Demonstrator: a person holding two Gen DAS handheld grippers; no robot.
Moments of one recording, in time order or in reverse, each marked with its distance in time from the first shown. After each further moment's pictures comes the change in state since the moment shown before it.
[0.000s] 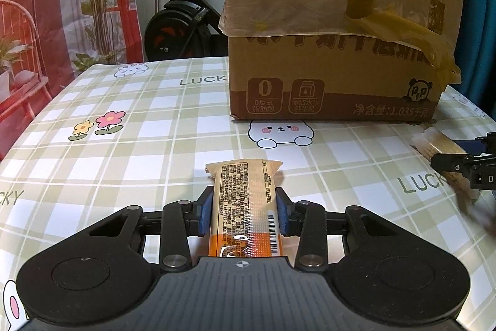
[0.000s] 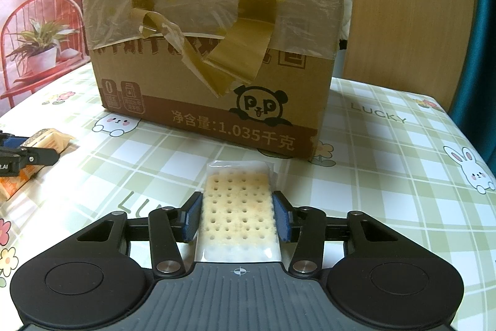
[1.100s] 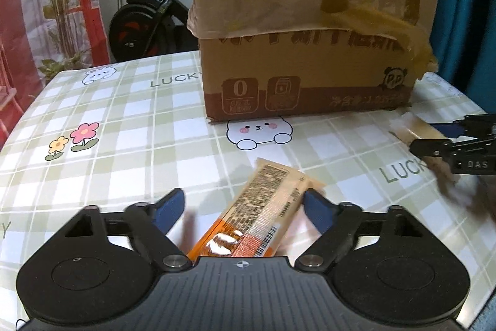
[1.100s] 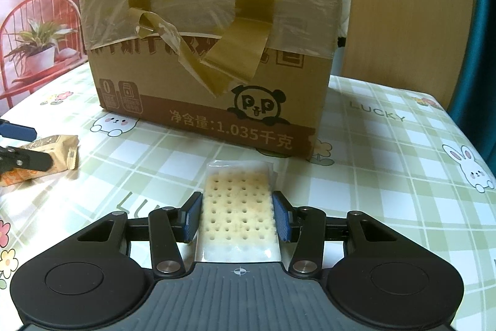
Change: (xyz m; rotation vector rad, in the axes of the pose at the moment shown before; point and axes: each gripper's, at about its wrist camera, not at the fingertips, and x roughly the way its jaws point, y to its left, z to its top) left arm 0.007 0.005 0.016 0.079 0.061 -0.115; right arm 0.002 -0.003 0.001 0.009 0.009 -0.001
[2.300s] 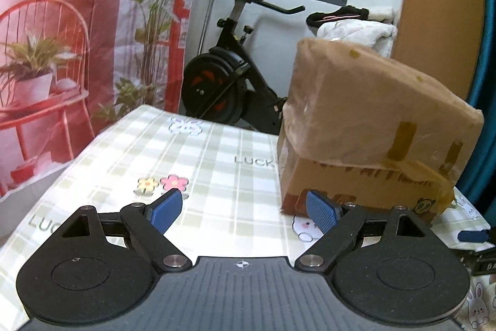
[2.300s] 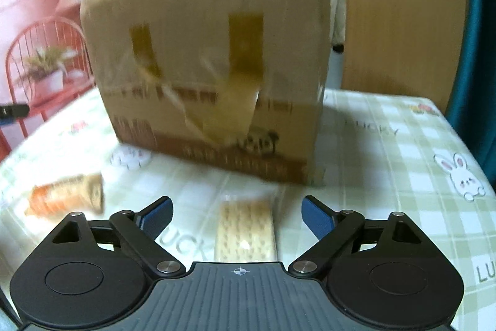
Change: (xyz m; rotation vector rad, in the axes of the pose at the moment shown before) left arm -0.074 0.056 0.027 -0.300 -0.256 0.151; right arm -0.031 0.002 0.019 0.043 0.008 0.040
